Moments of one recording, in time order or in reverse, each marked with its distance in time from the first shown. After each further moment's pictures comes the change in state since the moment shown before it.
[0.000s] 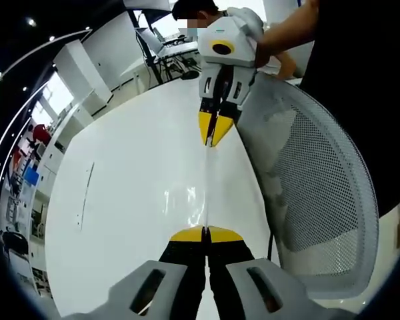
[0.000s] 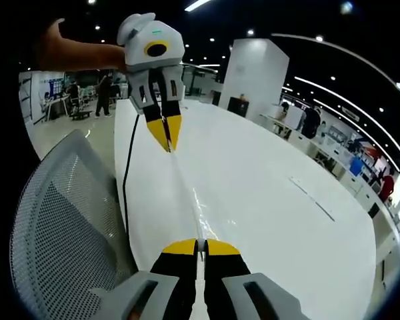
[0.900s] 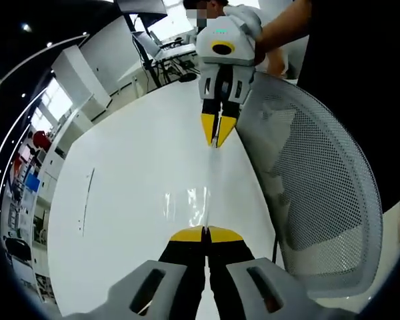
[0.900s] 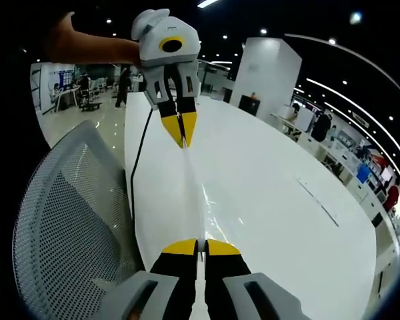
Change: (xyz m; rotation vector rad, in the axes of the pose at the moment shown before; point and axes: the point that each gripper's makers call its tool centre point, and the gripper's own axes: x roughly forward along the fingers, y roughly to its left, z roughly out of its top) left arm 0.004 0.000 0.002 0.035 -0.012 -0.001; right arm -0.003 0.010 -0.002 -0.053 0.026 0.048
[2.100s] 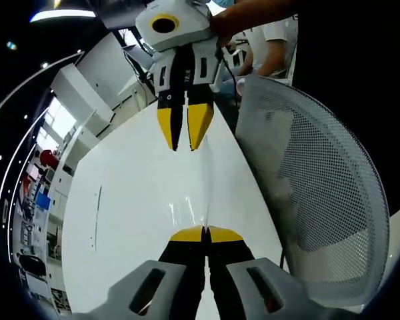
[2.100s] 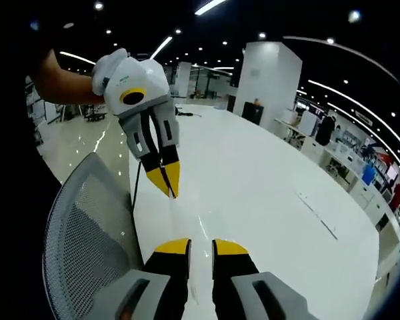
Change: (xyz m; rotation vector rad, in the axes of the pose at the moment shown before) left arm 0.003 -0.012 0.025 0.098 -0.037 0.068; right arm -0.022 -0.017 0.054 0.009 -0.039 0.064
